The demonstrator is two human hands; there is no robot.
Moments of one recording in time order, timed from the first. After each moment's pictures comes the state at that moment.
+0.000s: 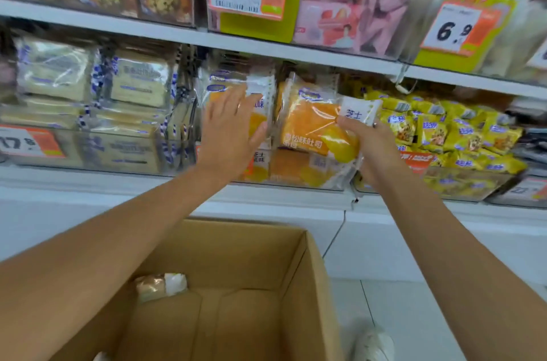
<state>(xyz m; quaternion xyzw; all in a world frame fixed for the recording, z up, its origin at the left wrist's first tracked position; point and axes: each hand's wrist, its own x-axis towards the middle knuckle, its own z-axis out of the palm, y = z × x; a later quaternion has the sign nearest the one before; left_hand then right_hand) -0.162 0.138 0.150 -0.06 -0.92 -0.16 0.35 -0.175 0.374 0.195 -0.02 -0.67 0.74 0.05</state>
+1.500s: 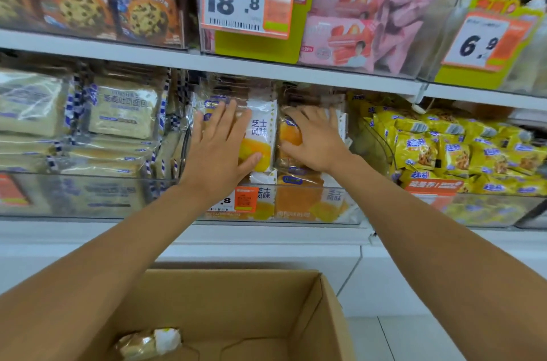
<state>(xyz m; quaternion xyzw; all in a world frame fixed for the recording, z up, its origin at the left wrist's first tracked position) -0.214 0.101 0.140 -0.09 -0.95 -0.05 0.30 -0.296 0.310 0.170 0.25 -0.94 0.09 0.22</state>
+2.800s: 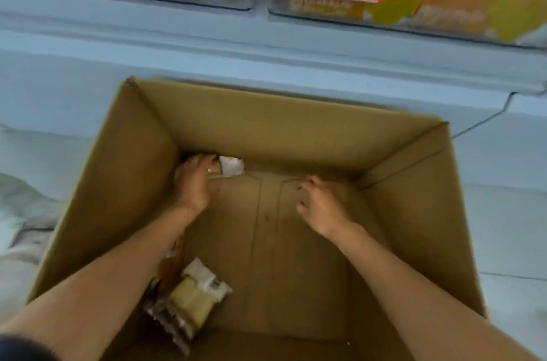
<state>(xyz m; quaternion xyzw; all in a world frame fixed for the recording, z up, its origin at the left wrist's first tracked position) -0.047 -0.018 -0.227 0.17 -0.96 -0.21 -0.06 -0.081 0.255 -0.175 0.16 -0.94 0.15 -0.27</state>
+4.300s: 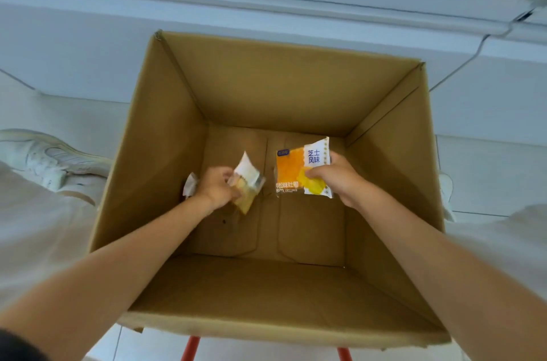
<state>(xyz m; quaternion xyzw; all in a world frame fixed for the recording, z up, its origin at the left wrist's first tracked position) 0.059 0.033 -0.171 0.28 -0.82 -0.44 -0.24 -0.013 0.272 -0.119 -0.18 -0.74 0.53 -0.37</state>
